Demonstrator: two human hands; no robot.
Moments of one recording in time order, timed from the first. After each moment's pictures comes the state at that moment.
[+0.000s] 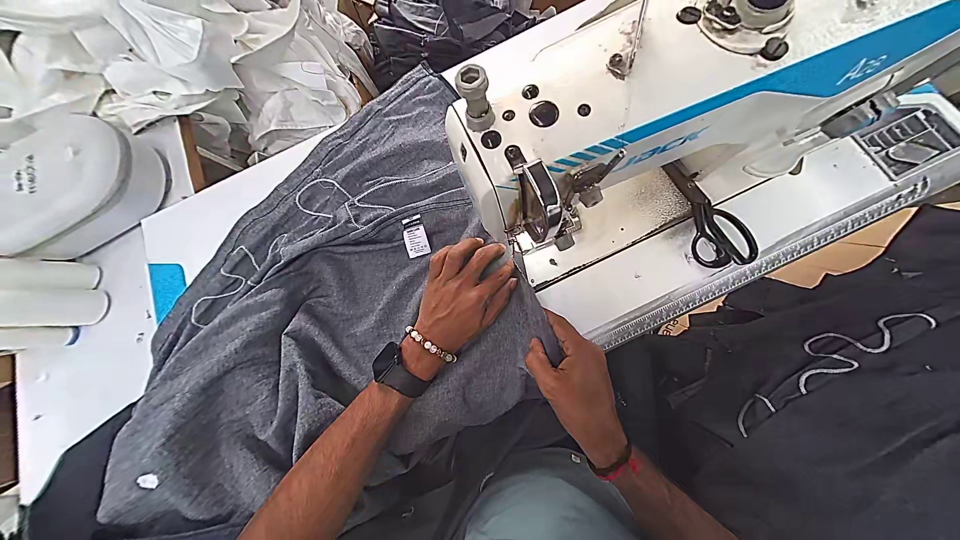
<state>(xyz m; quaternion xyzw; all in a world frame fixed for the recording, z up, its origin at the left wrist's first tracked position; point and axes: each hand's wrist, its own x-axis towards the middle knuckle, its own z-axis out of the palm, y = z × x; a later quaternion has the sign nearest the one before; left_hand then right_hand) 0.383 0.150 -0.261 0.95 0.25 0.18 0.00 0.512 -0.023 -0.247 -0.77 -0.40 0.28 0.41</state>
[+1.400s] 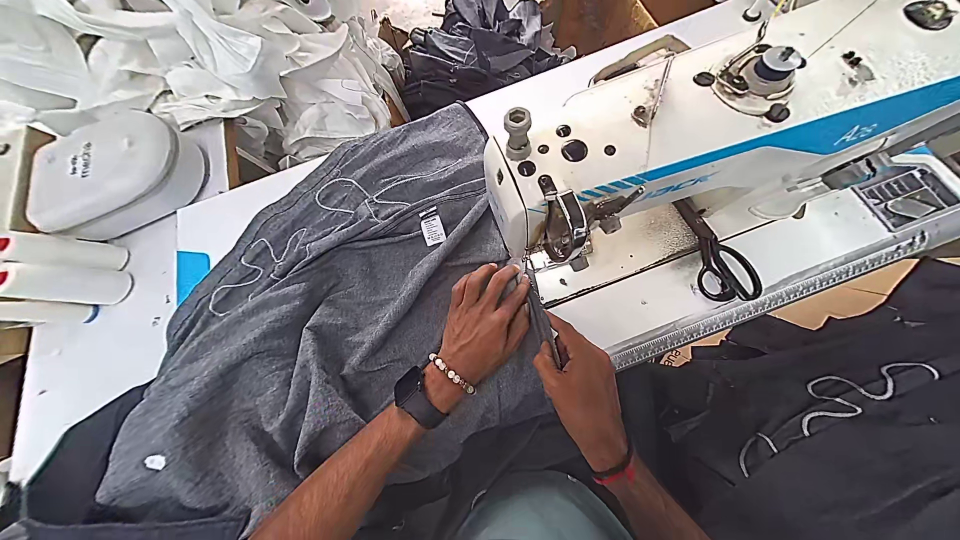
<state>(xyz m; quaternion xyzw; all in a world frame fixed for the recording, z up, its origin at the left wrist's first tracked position) 0.392 0.117 -0.268 0.92 0.34 0.17 0.02 0.521 -0.007 -0.243 -0.79 -0.46 0.22 0.34</state>
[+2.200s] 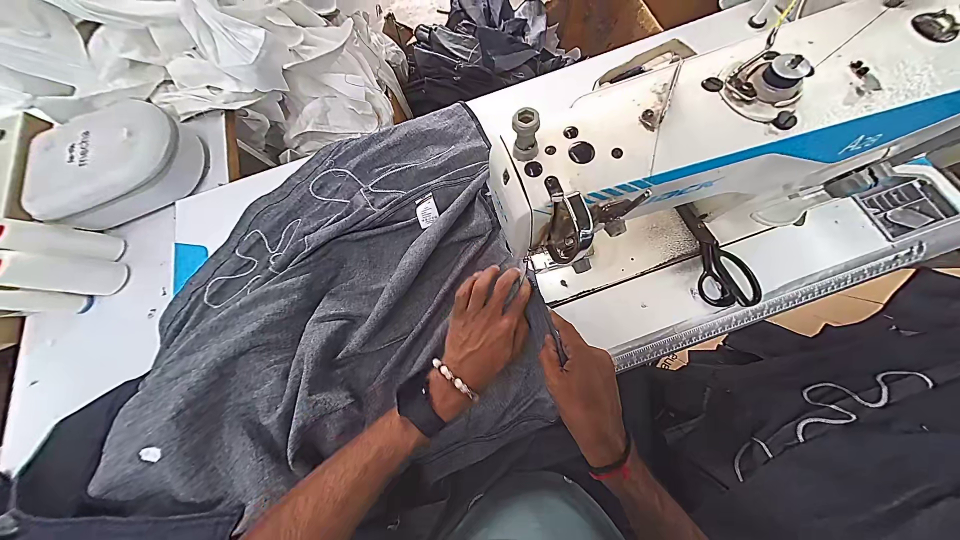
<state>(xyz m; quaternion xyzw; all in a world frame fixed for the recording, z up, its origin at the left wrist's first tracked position) 0.396 0.108 -0.264 0.93 0.34 0.16 -0.02 0.525 -0.006 -0.245 -0.79 -0.50 0.16 0.32</state>
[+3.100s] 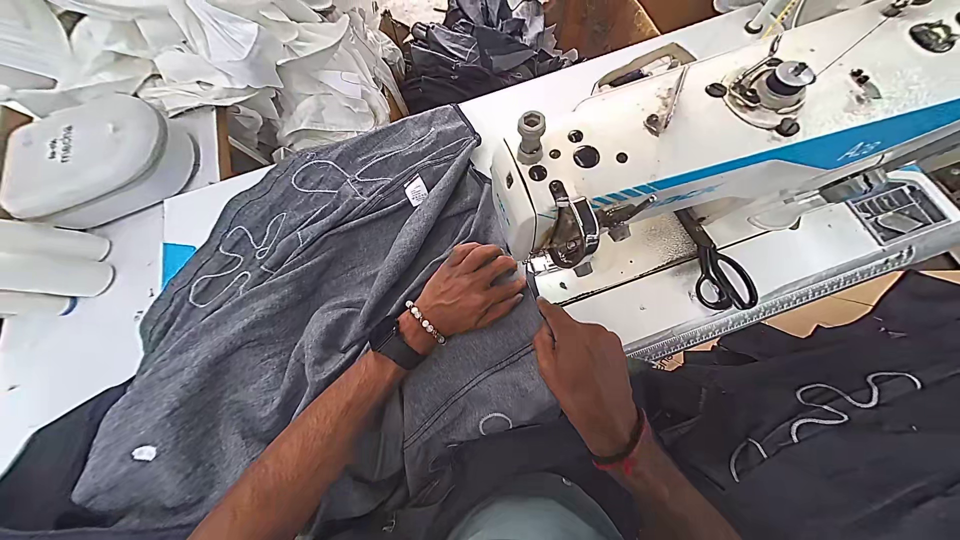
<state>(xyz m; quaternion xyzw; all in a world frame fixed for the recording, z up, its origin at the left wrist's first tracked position) 0.379 0.188 -0.255 0.97 0.11 0.19 -0.02 0.532 0.022 -0.206 -0.79 -0.58 0.07 0.20</state>
